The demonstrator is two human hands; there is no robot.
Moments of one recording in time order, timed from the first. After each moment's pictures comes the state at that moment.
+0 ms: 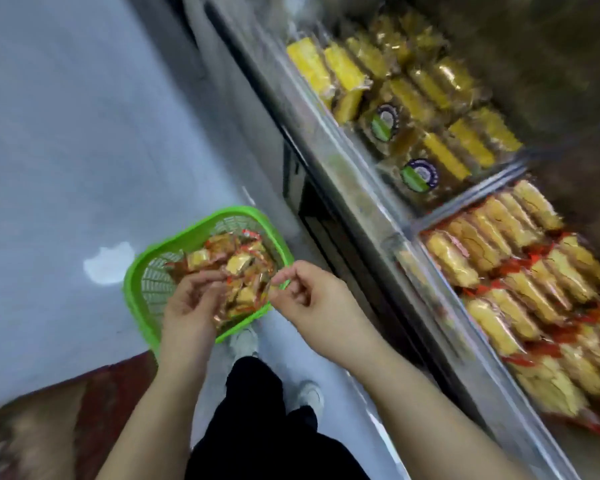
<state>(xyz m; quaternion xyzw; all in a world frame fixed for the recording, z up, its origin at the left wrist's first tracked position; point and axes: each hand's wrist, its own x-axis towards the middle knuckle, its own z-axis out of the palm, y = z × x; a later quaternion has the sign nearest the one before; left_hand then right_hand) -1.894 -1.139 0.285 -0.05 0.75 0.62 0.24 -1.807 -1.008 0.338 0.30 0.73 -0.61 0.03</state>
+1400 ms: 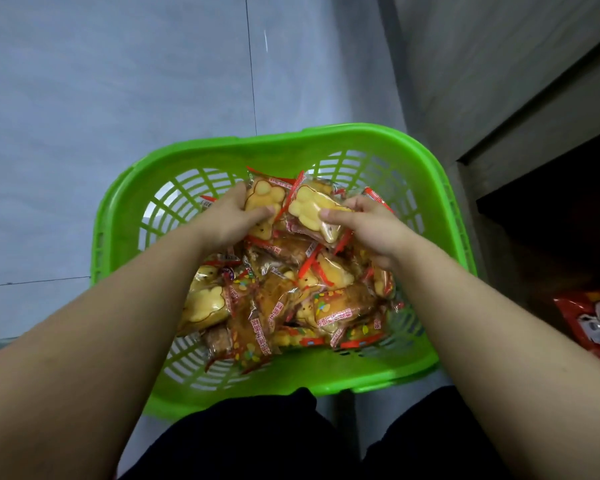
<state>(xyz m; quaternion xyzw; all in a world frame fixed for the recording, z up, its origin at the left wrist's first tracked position) -2.098 -1.214 -0.143 0.07 0.86 0.38 0.33 -2.019 -1.009 -0.129 0.32 0.66 -0.65 0.20</state>
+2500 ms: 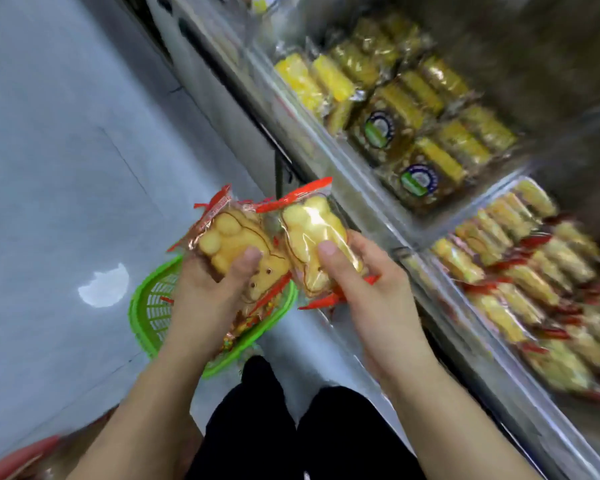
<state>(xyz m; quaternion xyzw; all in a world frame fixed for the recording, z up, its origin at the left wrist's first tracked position) -1.948 -1.098 0.350 0.17 0.74 0.59 0.27 -1.827 -0.997 0.387 0.45 0.52 -0.70 -0.19</state>
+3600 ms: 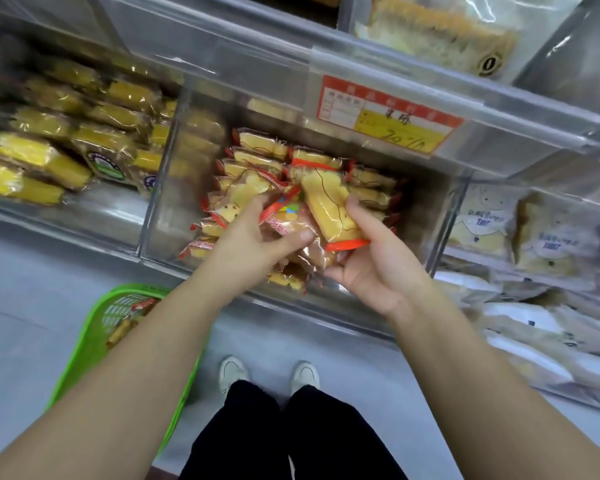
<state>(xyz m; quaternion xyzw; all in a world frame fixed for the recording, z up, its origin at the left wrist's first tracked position) -1.755 -0.917 0.386 0.47 0.64 0.28 0.53 -1.587 -0.903 0.399 0.46 0.12 -0.81 -0.34</state>
